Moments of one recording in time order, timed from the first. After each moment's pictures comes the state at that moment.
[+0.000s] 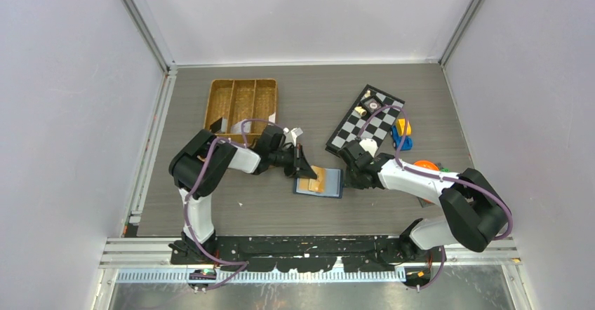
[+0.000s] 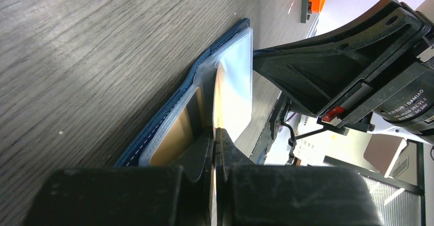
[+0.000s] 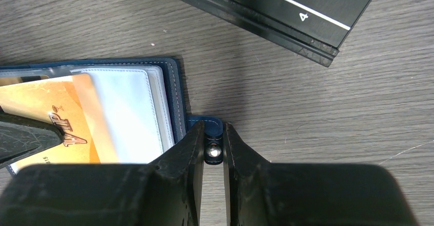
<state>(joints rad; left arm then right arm) -0.59 1.93 0.81 0.42 0.79 -0.82 0.69 1.39 0.67 -0.42 0.25 0.87</state>
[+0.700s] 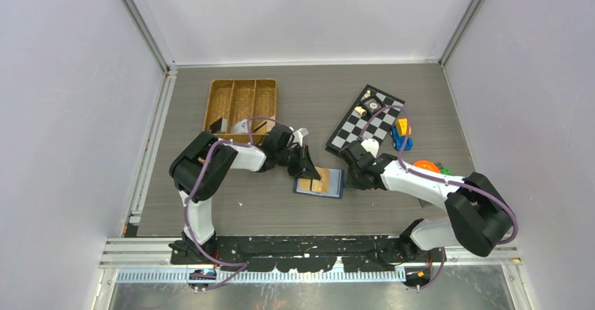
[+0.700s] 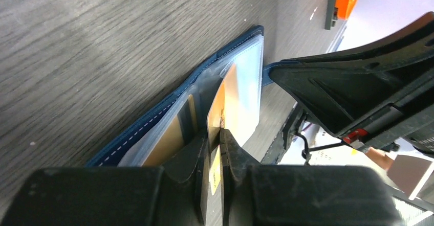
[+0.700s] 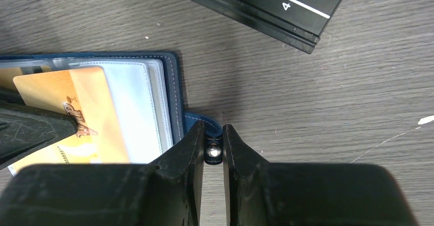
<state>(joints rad) -0.64 1.91 0.87 0.28 0.68 -0.80 0.69 1.35 0.66 -0.46 0.26 0.87</state>
